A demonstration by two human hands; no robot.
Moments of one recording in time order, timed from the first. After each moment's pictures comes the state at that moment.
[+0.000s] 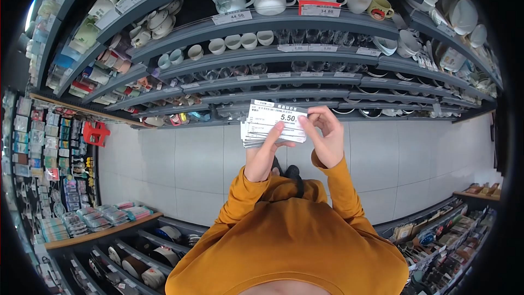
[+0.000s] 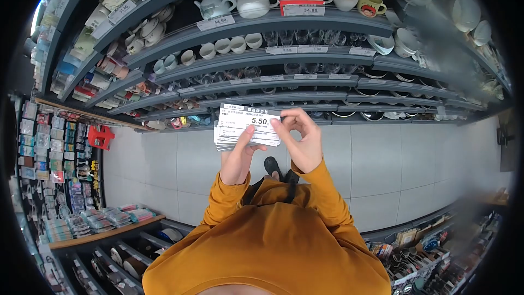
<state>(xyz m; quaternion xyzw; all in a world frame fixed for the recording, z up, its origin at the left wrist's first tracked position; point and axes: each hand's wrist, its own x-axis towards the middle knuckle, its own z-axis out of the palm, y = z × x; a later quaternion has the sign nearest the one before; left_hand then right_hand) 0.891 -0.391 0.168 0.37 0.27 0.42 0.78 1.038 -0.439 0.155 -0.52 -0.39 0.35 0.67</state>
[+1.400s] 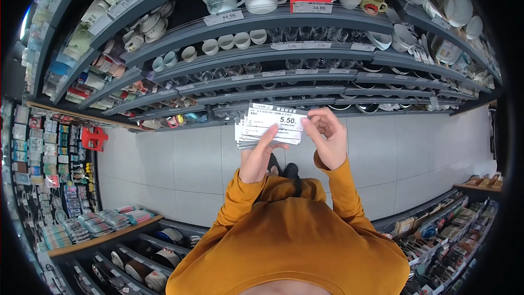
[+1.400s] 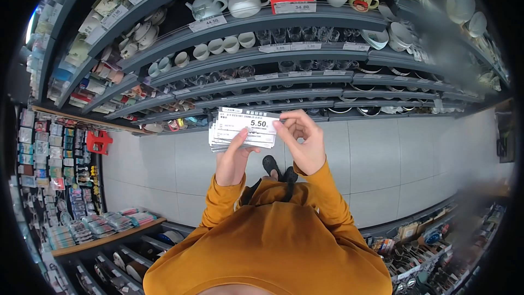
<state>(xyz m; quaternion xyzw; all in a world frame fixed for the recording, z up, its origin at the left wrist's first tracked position) 0.886 -0.393 0.169 0.35 0.28 0.41 0.80 1.044 -0.454 0.159 -0.54 -0.37 0.36 0.66</state>
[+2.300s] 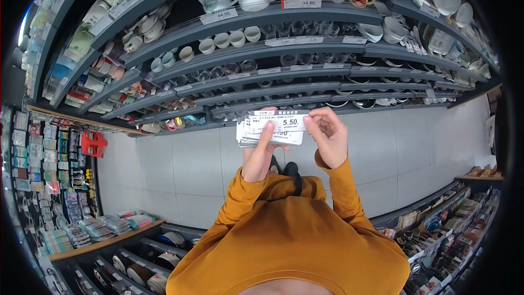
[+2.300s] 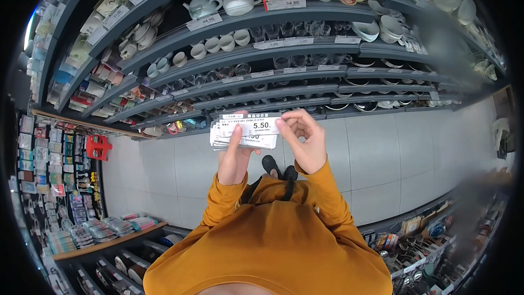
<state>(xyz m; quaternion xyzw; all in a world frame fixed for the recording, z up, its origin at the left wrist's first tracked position) 0.884 -0.419 0.175 0.35 0.26 0.41 0.80 1.036 -0.484 0.162 -0.55 -0.36 0.35 0.67</state>
